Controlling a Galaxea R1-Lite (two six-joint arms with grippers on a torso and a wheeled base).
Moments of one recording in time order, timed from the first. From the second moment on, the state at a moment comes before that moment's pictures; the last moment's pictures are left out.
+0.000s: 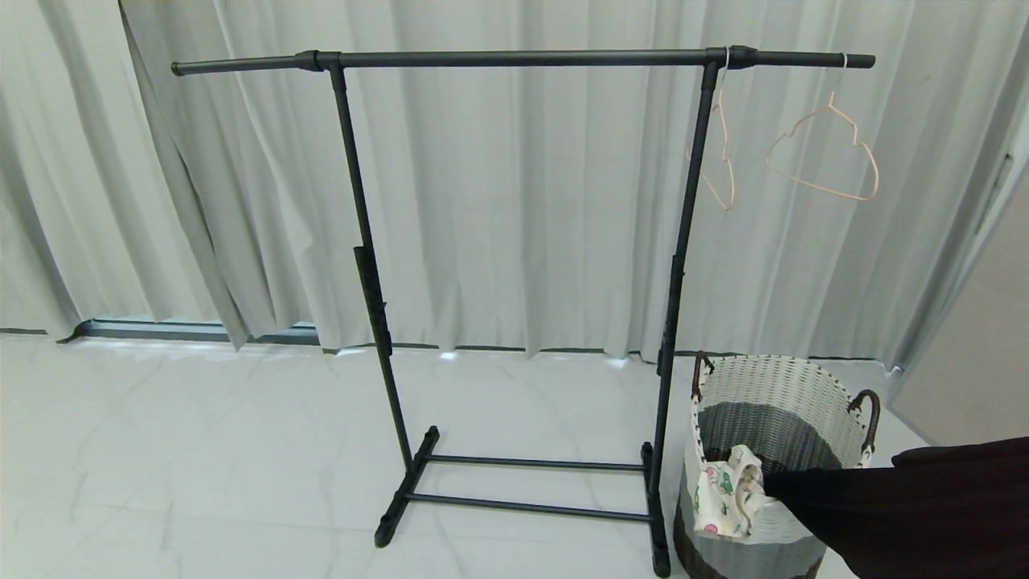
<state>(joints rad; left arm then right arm) 0.01 0.00 0.00 -0.04 -0.11 0.08 -0.09 0.78 -1.03 0.67 -0.08 -0.61</state>
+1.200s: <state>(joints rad) 0.00 0.01 -0.02 -0.02 -0.12 0.10 0.94 1.42 -1.34 0.52 0.00 0.02</state>
